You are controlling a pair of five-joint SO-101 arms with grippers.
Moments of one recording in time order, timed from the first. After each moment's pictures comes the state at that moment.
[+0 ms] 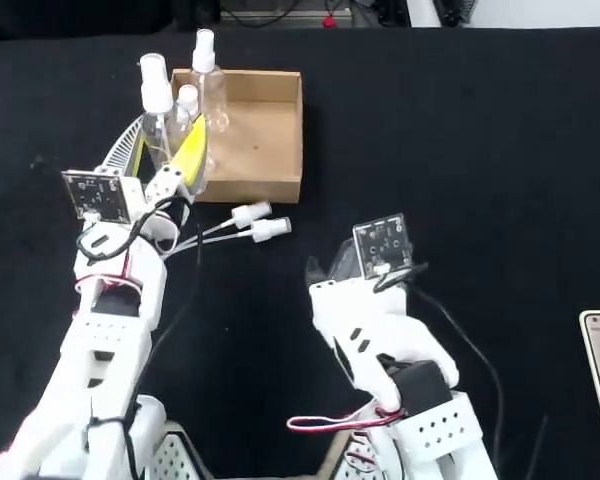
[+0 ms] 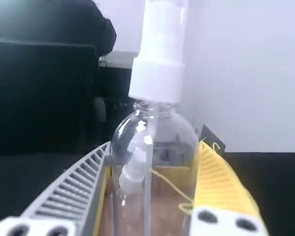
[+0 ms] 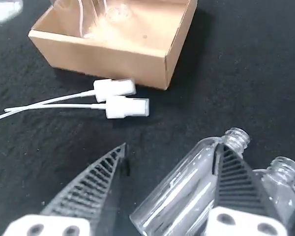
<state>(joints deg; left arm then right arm) -0.3 -42.0 72.7 -32.0 3.3 -20.6 -87.6 84.7 47.6 -5.0</state>
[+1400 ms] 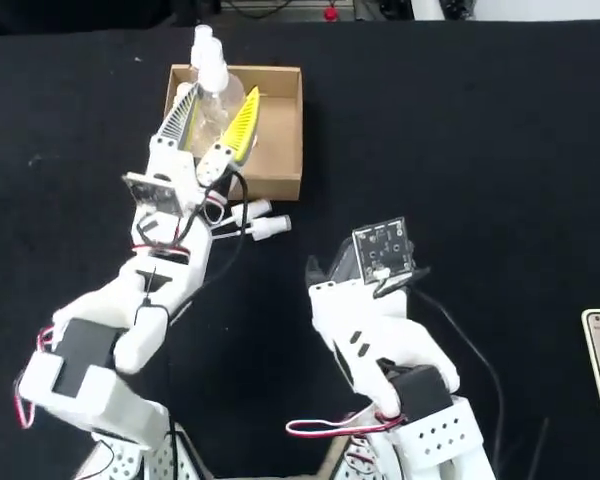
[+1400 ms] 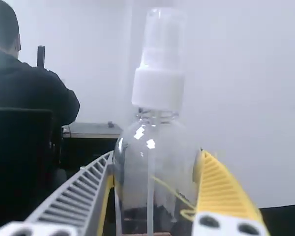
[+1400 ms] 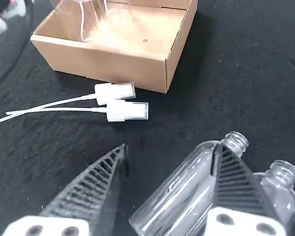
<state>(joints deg) 7.6 4.9 54.4 -75.8 3.3 -20.6 -87.9 84.8 47.3 -5.0</state>
